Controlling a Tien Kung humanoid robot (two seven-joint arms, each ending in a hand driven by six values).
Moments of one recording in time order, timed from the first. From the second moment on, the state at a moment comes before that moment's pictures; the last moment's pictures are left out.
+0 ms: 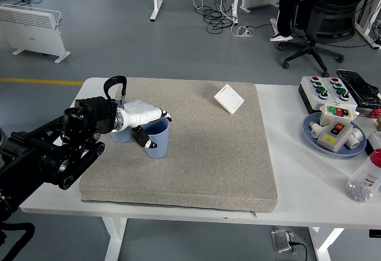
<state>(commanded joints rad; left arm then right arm) -1.03 0.21 -0.78 -0.69 2.22 -0.41 -0.17 0.10 -0.10 1.35 0.18 -0.95 -0.02 -0.22</state>
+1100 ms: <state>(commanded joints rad) -1.06 0.35 -0.92 -1.04 2.09 -0.57 -0.04 0.11 -0.10 1.37 0.18 -0.94 -0.02 -0.22</state>
